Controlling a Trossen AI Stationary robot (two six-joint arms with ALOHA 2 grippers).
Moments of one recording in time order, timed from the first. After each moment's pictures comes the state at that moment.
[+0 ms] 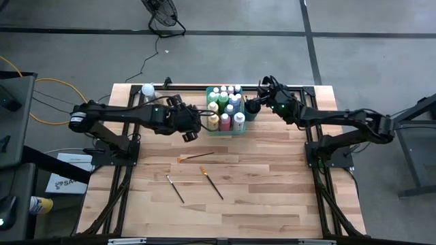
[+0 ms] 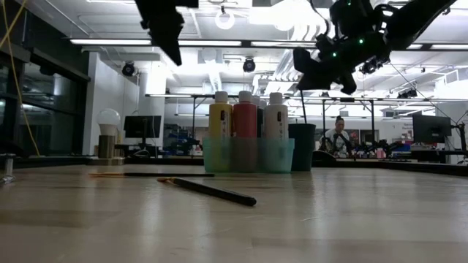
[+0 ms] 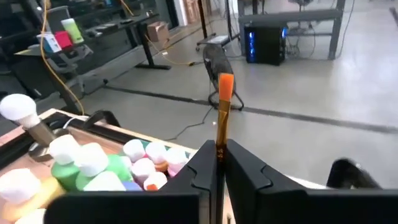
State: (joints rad) left arm -0.01 1.44 1.39 -1.06 -0.70 -0.20; right arm -0.43 1.24 0.60 0.39 0.53 0.37
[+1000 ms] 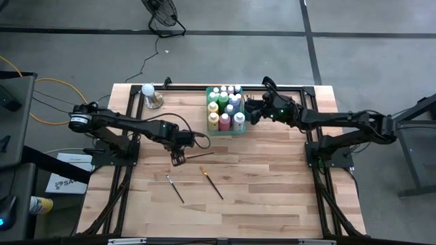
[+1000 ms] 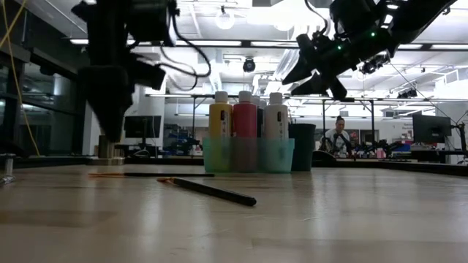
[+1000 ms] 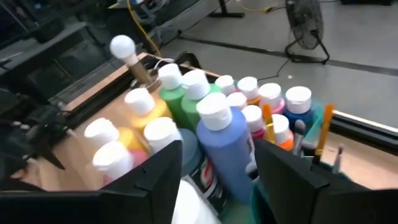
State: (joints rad) left arm -0.01 1.44 0.92 -0.86 -0.11 -0.37; right arm -0.37 1.20 0.60 0.27 0.21 0.47
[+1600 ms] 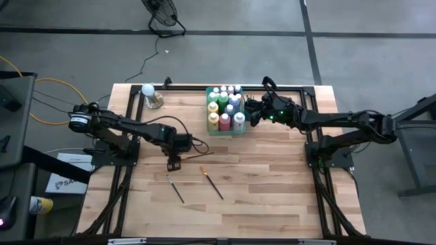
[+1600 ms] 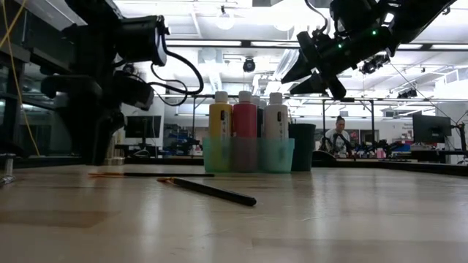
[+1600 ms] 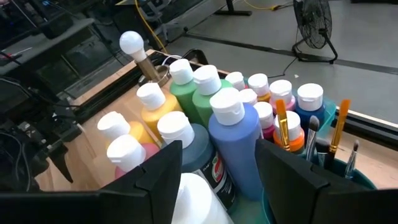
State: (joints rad) left arm -0.01 1.44 0.77 -0.69 0.08 -0.23; right arm -0.35 1.20 0.60 0.26 0.20 0.47
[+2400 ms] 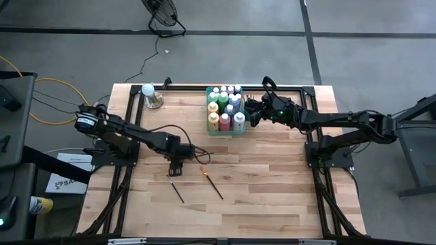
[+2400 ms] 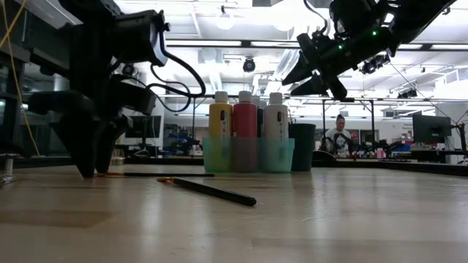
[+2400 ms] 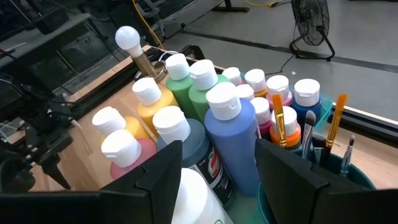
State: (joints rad) left arm -0.12 1.54 0.78 -0.63 -0.03 -0.25; right arm -0.35 1.20 0.60 0.25 0.21 0.47
